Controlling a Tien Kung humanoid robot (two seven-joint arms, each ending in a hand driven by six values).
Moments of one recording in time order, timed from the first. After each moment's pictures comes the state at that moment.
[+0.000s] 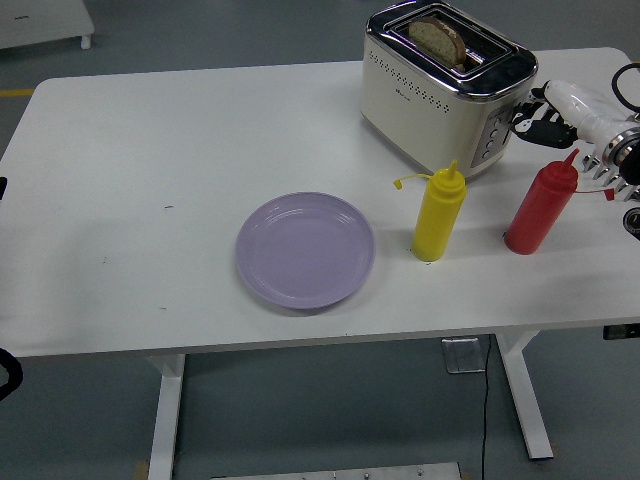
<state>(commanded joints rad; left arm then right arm) -0.05 0.19 -1.72 -1.40 0.31 0.03 -0.09 0.75 -0.63 0.73 1.21 -1.61 -0.06 -0.20</state>
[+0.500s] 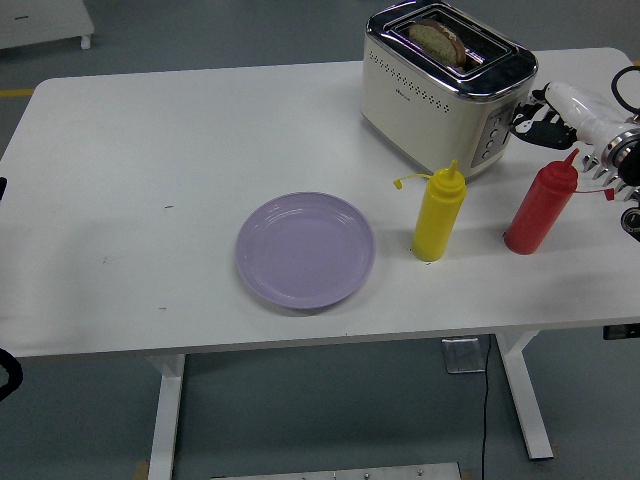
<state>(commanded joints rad) -0.05 0.19 -1.72 -1.40 0.31 0.03 -0.09 0.75 -0.62 0.73 1.19 -1.60 -0.06 -0.19</state>
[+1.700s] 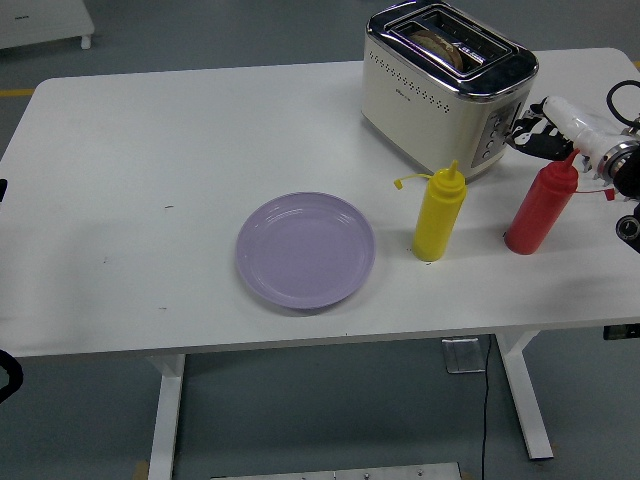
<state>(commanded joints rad) -0.04 0.19 -1.72 -1.40 0.31 0.03 -0.09 0.73 -0.60 0.73 1.16 -1.60 -0.07 -0.19</state>
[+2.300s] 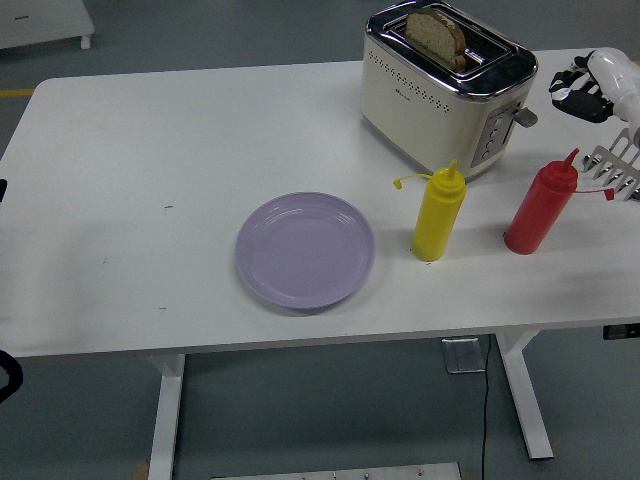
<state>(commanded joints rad) -0.04 0.19 -1.72 -1.41 0.31 0.03 -0.09 0.71 -0.63 0.90 1.17 -1.61 -0.16 -0.19</state>
